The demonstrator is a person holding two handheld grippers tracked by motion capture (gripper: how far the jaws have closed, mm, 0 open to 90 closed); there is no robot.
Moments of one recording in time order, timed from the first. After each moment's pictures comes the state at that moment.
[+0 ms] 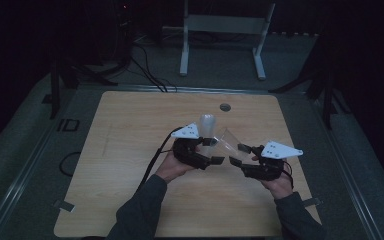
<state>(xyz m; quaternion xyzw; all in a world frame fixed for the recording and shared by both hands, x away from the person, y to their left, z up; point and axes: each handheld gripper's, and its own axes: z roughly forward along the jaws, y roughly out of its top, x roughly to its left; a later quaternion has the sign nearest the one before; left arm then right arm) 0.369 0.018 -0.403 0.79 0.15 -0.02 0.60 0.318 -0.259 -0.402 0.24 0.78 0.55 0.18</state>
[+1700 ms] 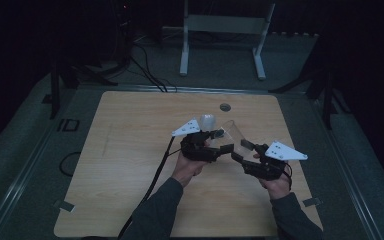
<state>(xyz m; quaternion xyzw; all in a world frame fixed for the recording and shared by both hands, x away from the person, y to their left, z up) 0.370 -0.003 -0.403 0.68 0.22 -0.03 0.70 0.314 -0.259 -0.402 0.27 0.73 0.58 0.22</state>
